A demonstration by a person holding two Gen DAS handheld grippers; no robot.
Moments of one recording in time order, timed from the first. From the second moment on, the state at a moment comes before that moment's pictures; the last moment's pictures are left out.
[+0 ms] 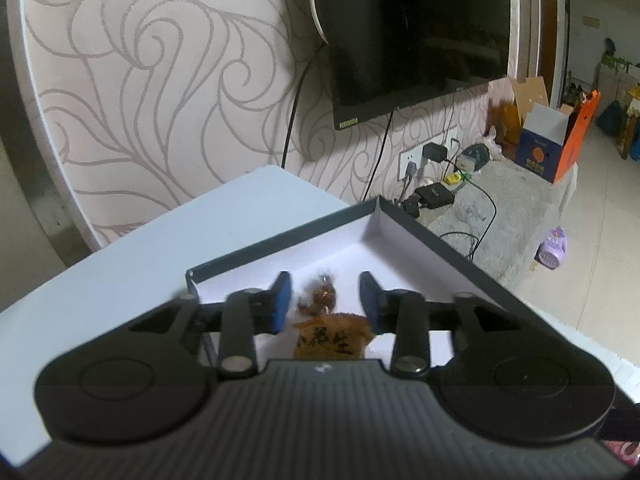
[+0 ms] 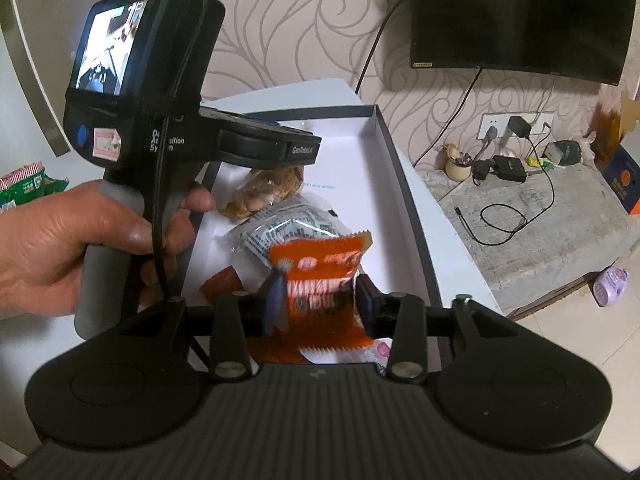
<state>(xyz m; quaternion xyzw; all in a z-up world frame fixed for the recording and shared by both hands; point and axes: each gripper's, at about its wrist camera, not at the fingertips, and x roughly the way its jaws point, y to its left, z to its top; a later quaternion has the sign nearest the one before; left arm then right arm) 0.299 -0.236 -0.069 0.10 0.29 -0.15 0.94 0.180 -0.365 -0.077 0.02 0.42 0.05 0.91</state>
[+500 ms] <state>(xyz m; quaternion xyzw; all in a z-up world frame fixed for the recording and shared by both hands) 0.273 -0.236 -0.047 0.09 0.26 -0.15 0.95 0.154 -0.367 -0.057 0.03 0.40 0.06 0.91</state>
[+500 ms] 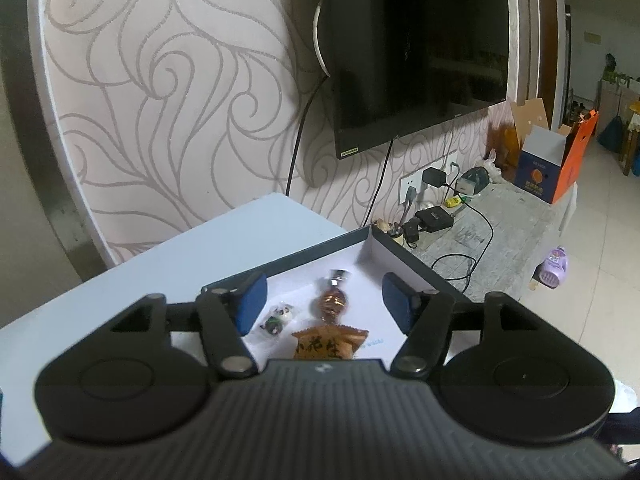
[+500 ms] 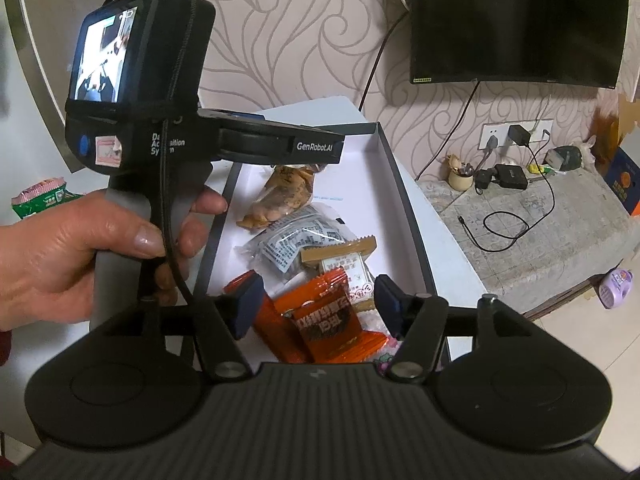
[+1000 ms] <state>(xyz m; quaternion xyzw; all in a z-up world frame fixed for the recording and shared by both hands) 0.224 -0.203 -0.025 0.06 0.24 -0.10 0.96 0.131 -0.364 -0.034 0.05 0.38 0.08 0.92</state>
